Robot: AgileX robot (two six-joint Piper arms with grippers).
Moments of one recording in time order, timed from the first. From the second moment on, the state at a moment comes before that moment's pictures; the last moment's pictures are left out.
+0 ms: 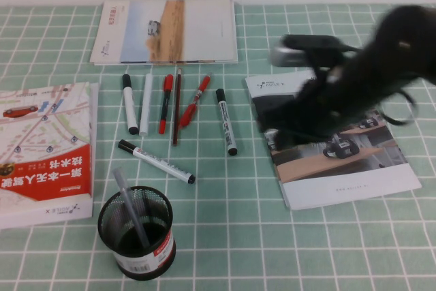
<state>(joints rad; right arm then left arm) 0.49 1.69 -1.34 0.32 0.86 0.01 0.01 -0.01 0.02 -0.04 0.38 0.01</state>
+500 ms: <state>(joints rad) 0.58 2.32 -2.22 0.14 1.21 0.14 0.01 -0.01 0.02 -0.04 0.38 0.01</state>
